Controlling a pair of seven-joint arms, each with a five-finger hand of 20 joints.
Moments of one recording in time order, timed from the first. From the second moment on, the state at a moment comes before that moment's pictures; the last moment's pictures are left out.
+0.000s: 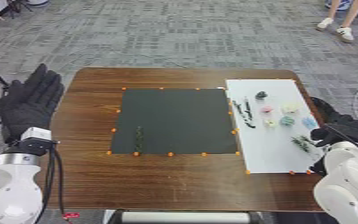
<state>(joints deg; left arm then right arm) 118.6 -51.0 -99.1 -114.6 17.2 2.2 24.5 -110.4 -45.7 88.4 -126.0 -130.9 -12.7 60.5</state>
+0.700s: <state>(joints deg) 118.7 -50.4 -99.3 -115.7 16.2 4.1 25.4 -110.9 -49.3 90.5 -123.1 -123.8 -15.9 62.5</state>
